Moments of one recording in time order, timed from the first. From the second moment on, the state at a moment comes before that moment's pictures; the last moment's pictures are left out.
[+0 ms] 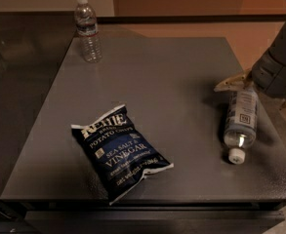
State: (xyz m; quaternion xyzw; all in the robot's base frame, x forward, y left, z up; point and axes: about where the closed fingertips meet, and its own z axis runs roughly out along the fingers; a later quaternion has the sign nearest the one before) arm 0.458 -0.259 0.870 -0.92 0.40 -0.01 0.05
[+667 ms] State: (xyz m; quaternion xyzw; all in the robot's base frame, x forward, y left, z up) arm 0.461 -0.263 0.851 -0.91 0.41 -0.01 0.03
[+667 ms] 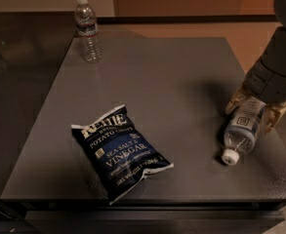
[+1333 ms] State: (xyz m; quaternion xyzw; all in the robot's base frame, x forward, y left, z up) arm 0.474 -0.248 0.875 -0.90 0.44 -0.03 0.02
